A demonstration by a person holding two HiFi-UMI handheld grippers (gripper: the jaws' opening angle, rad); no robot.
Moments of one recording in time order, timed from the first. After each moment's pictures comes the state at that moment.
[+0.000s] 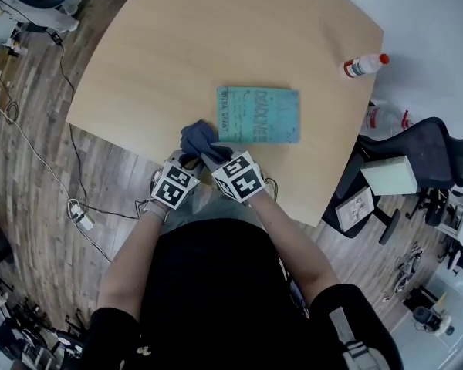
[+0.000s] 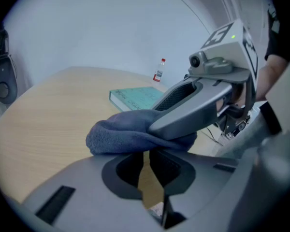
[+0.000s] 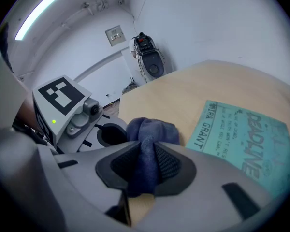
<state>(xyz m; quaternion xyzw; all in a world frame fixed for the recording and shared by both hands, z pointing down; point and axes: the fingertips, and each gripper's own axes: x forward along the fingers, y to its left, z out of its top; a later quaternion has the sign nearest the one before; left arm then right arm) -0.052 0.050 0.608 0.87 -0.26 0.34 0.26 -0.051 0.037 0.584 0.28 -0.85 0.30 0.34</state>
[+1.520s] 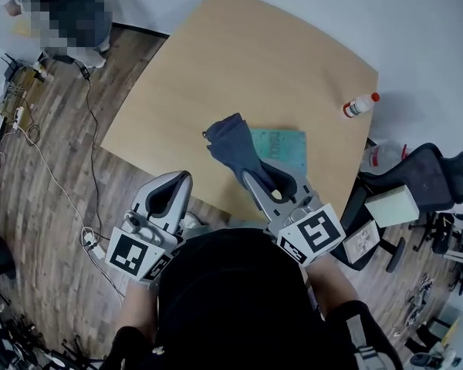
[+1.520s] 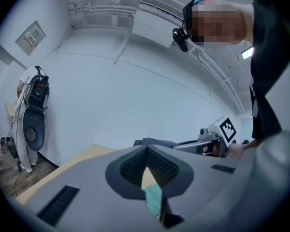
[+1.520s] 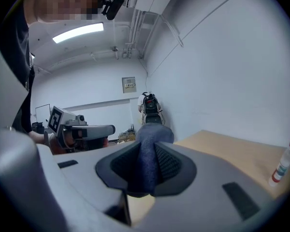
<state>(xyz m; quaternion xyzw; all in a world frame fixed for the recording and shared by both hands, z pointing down) -0.149 0.026 0.245 0.90 -0.42 -0.04 0.12 -0.038 0.006 0.254 0.36 -0.92 0.10 0.09</state>
